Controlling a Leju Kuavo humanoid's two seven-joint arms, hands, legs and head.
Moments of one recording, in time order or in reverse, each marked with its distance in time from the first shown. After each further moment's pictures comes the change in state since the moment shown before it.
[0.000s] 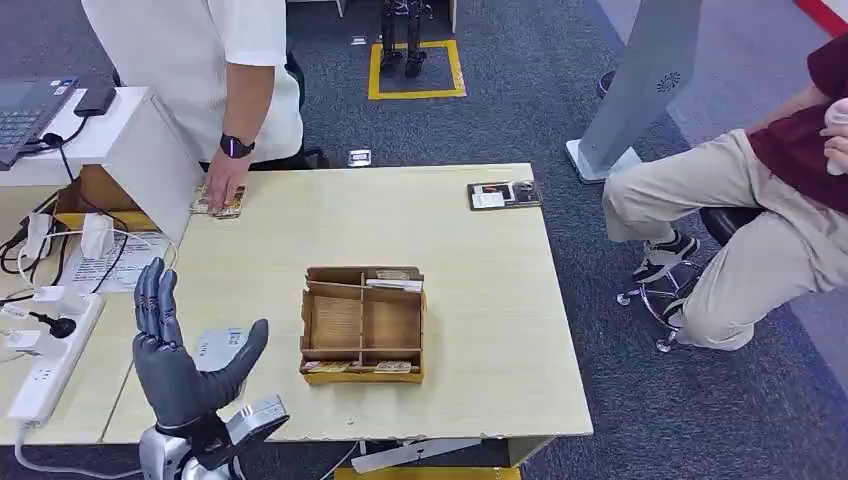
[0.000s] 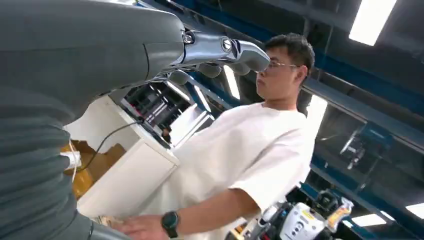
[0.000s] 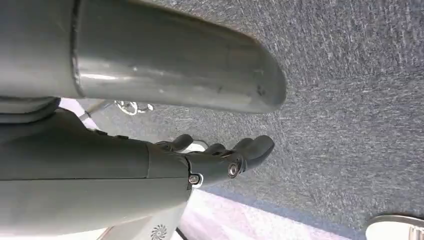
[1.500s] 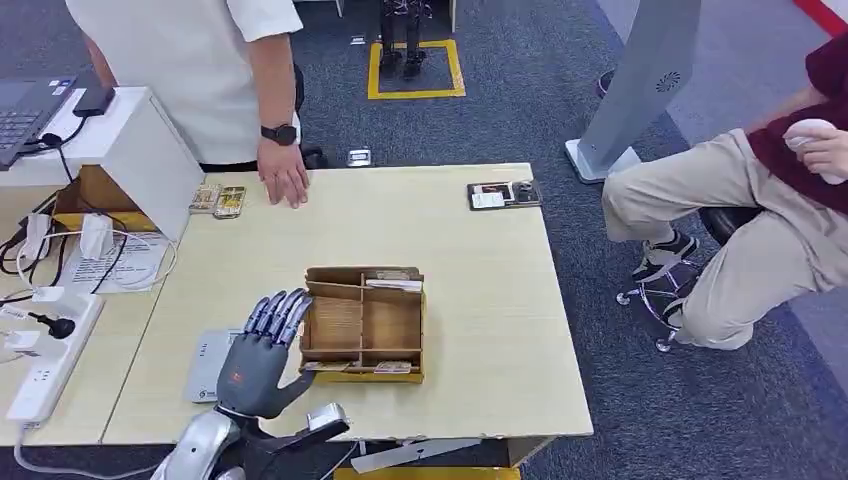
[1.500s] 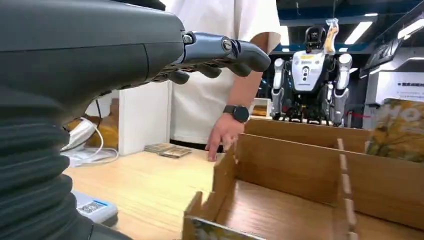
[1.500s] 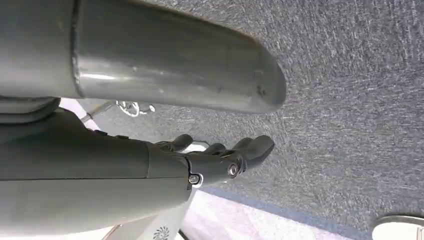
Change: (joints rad) left arm -0.116 0.402 -0.419 0.250 -0.344 -0.203 0.616; right arm 0.009 -0.014 0.000 0.000 -0.021 0.013 -0.010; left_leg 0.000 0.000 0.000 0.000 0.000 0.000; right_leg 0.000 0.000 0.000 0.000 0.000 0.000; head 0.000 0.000
